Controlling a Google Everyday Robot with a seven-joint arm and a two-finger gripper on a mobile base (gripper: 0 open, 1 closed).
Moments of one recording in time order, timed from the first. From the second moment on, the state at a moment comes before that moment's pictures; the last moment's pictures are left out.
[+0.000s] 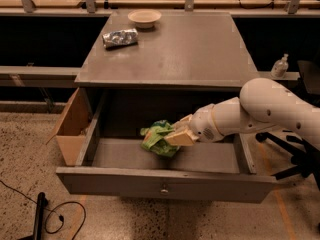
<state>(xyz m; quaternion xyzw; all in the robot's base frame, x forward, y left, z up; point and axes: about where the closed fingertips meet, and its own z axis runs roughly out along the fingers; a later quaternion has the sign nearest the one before) 0.528 -0.042 0.751 -0.50 0.75 0.28 0.33</state>
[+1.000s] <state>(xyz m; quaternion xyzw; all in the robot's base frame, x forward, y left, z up) 0.574 -0.052 0.795 -0.48 0.74 0.26 0.40</state>
